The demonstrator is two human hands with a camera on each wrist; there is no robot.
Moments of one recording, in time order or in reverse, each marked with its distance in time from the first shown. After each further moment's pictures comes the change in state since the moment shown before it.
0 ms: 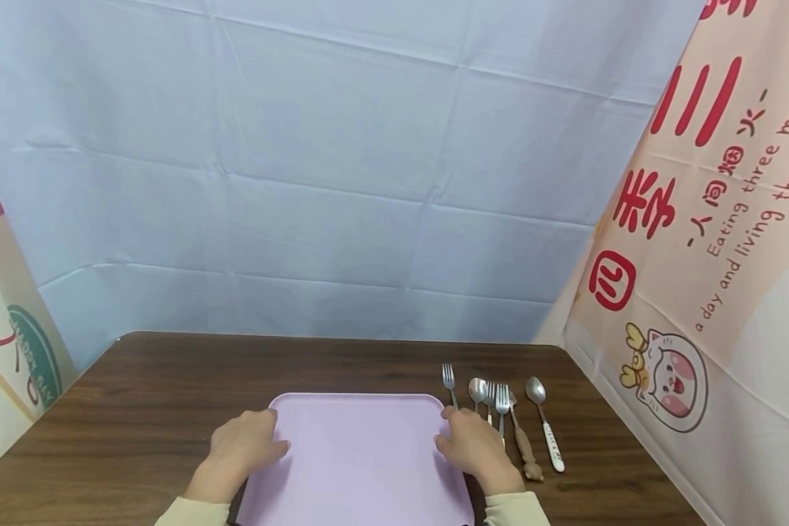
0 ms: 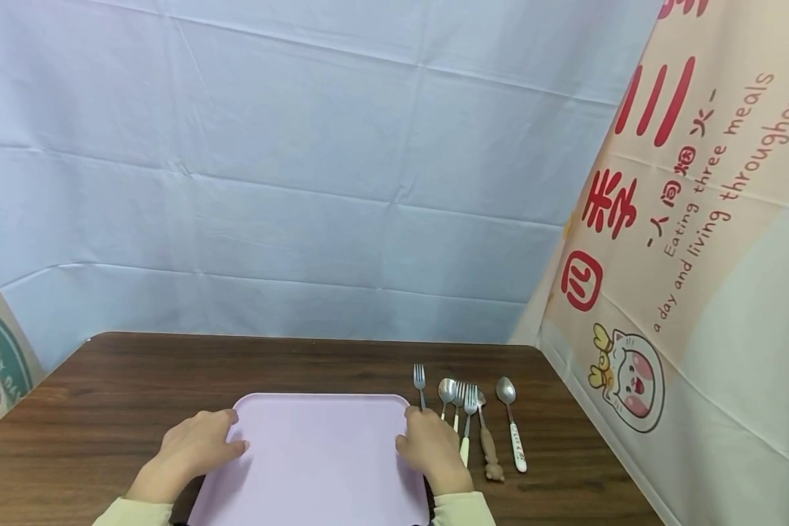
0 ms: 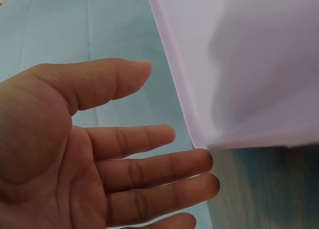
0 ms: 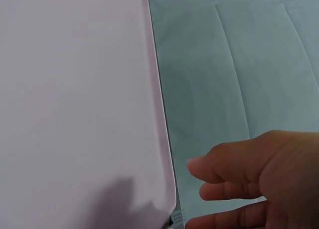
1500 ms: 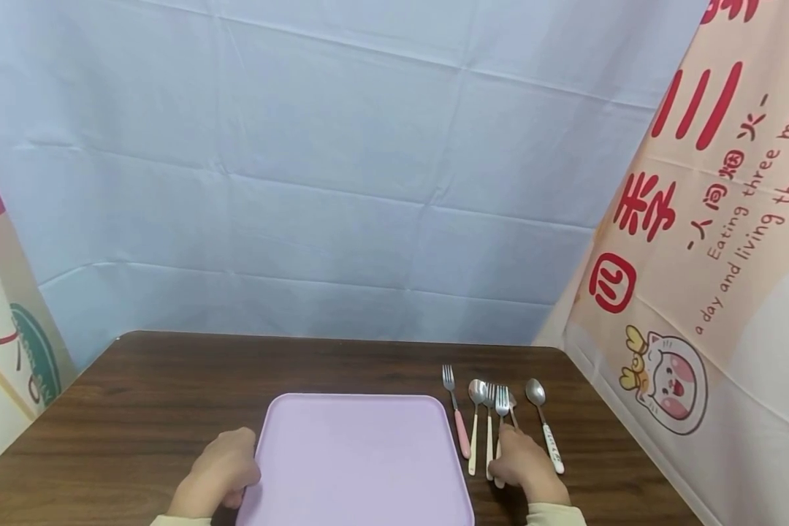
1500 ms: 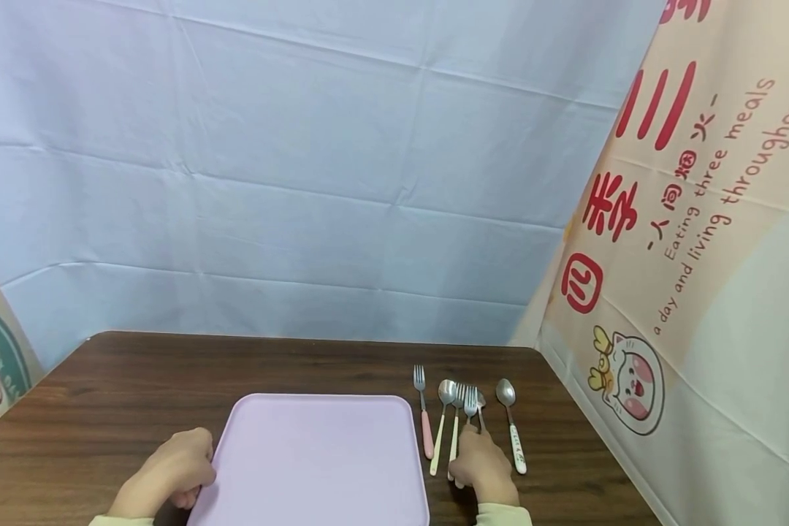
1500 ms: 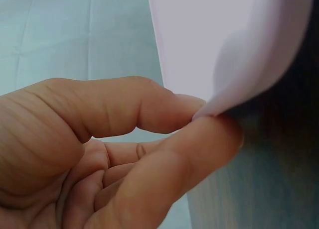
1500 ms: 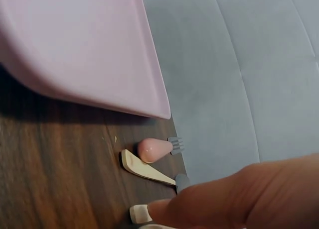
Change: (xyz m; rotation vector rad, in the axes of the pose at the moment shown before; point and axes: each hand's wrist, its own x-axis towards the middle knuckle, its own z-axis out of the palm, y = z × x) left_hand -0.021 -0.017 0.009 -0.217 -0.099 -0.127; right_hand -0.024 0.060 -0.013 0.076 -0.157 0.234
